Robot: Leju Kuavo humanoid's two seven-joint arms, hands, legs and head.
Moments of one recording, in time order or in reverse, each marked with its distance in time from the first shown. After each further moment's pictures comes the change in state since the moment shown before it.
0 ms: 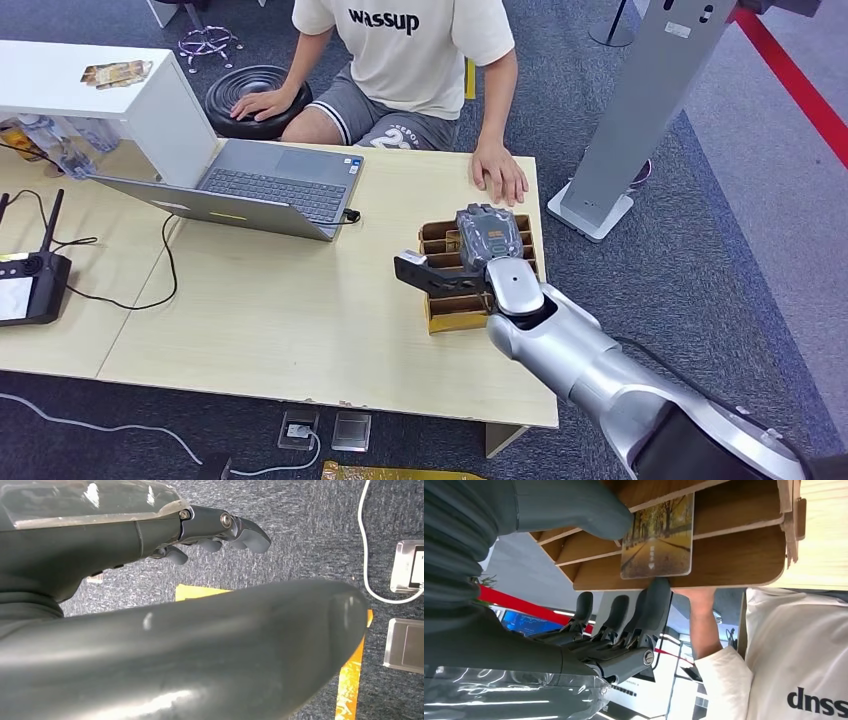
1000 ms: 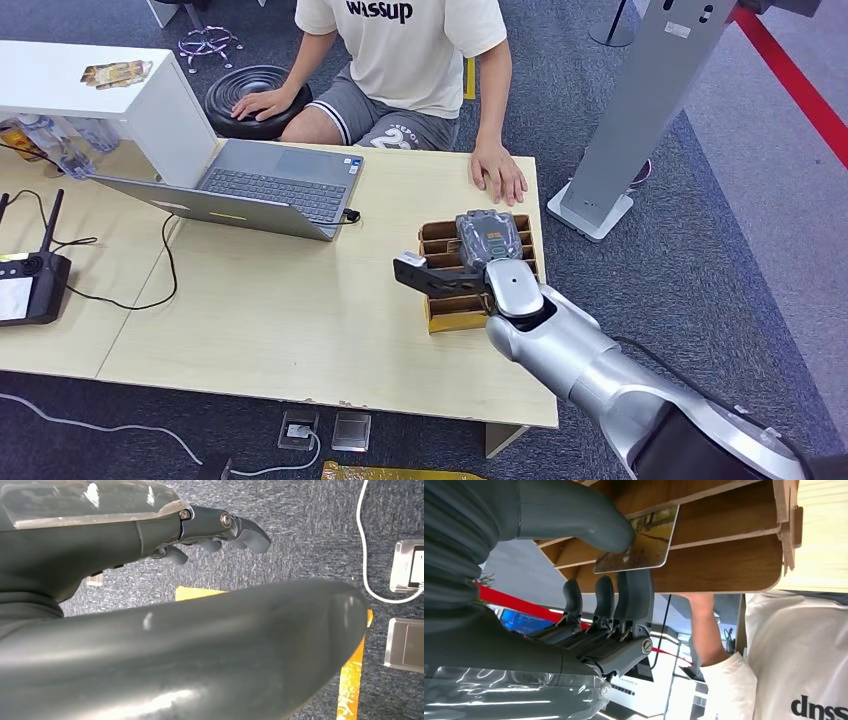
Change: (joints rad) left arm -0.001 0.004 -0.016 0.000 0.004 -0.003 -0.003; right arm 0.001 -0.001 0.018 0.005 -0.008 -0.010 -0.003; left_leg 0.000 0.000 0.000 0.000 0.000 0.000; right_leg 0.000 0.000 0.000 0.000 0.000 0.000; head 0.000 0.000
